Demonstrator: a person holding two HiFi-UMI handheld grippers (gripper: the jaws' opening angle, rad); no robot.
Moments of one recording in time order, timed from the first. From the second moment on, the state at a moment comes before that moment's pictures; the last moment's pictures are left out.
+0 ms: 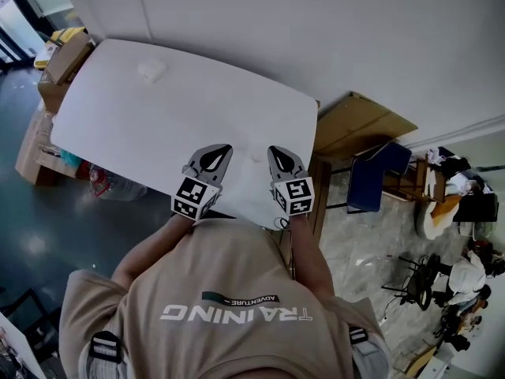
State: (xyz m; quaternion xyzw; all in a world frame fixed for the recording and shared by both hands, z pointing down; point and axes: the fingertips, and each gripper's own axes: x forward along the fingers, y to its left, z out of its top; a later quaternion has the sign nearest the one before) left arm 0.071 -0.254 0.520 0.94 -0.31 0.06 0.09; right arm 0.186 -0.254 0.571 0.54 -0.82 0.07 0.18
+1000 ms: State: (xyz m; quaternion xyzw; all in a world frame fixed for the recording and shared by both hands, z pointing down) left arm 0.040 -0.269 0.523 0.94 -0.34 0.06 0.09; right arm 0.183 -0.287 0.657 0.50 -0.81 0.15 0.26
